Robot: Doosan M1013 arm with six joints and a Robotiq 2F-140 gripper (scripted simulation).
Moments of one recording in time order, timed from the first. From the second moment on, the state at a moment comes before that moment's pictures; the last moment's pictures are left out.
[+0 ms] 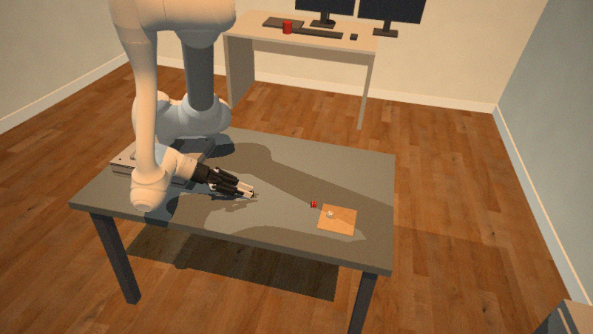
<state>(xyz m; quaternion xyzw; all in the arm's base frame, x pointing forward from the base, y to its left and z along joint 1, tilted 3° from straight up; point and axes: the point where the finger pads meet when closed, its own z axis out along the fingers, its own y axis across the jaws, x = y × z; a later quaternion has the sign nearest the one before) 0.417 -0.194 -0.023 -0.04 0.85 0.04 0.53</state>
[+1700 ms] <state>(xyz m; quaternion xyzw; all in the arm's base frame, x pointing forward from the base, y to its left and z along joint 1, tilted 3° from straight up) 0.382 -0.195 0.053 -0.04 0.86 0.05 0.51</state>
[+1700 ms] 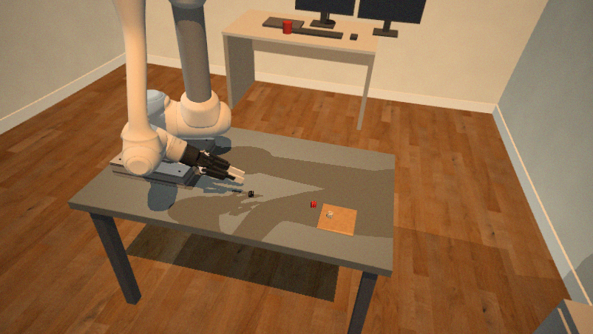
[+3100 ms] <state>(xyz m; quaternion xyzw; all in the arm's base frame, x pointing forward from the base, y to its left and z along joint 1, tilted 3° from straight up) 0.448 -0.194 0.096 -0.06 1.00 0.02 0.03</state>
